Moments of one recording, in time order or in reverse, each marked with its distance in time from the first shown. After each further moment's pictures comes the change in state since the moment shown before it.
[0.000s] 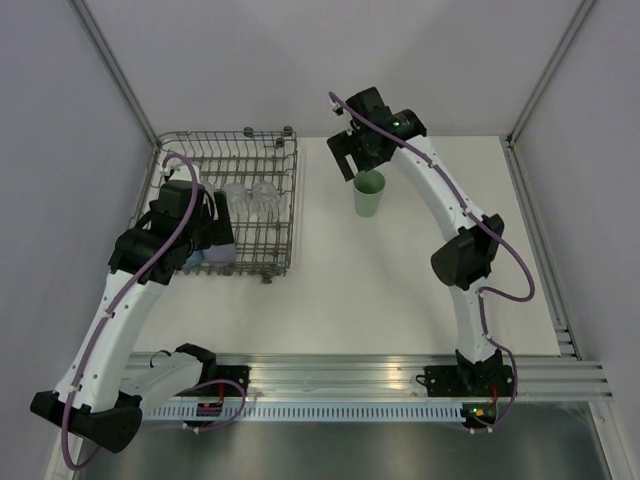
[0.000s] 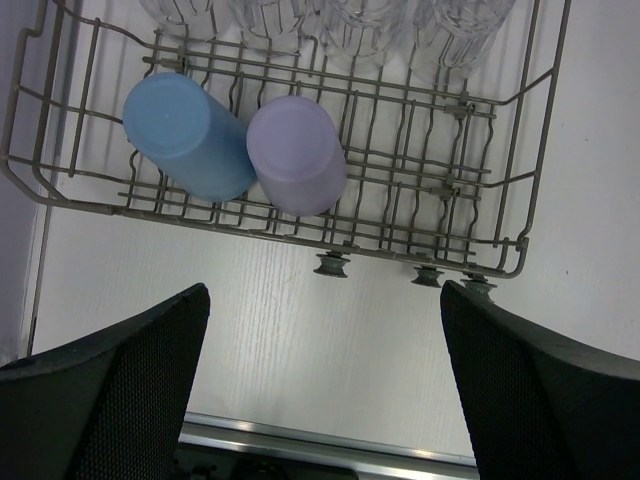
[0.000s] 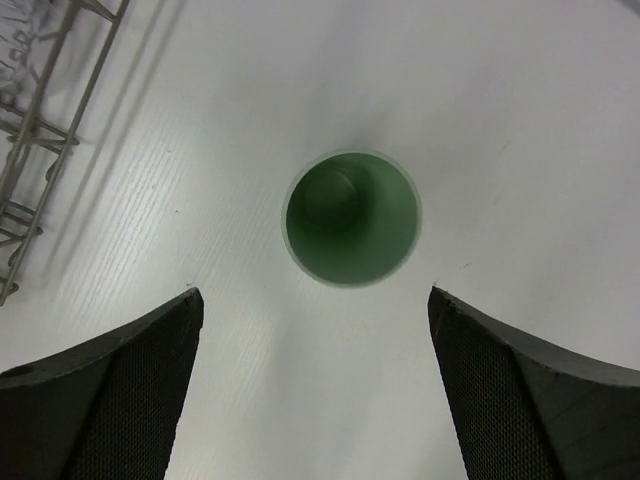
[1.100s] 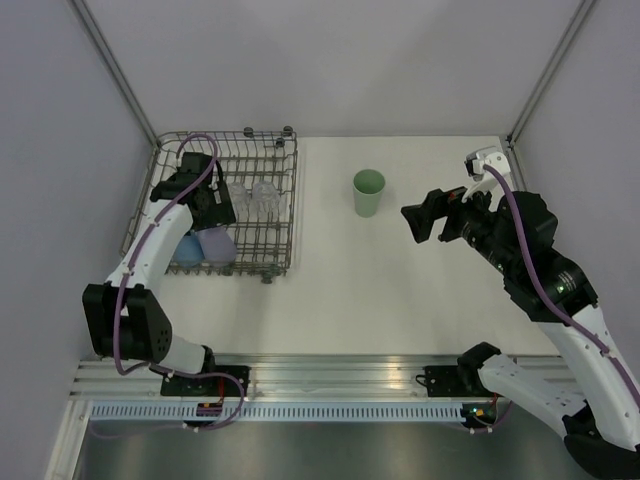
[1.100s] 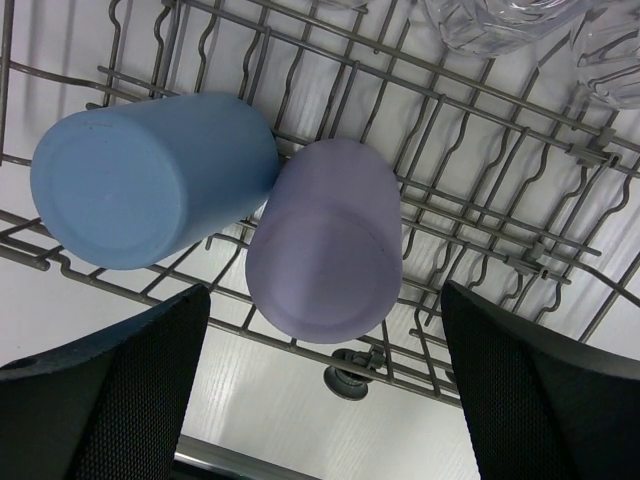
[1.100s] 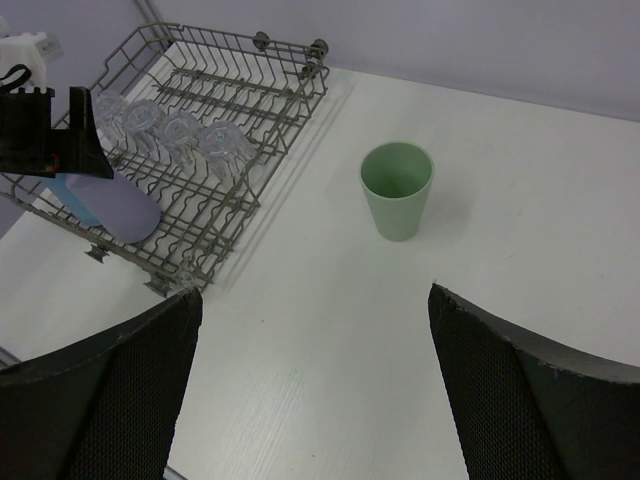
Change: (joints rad) left arm 0.240 0.454 -0.003 0.160 0.090 -0.016; right arm 0.002 -1.365 -1.178 0.555 -0.106 0.226
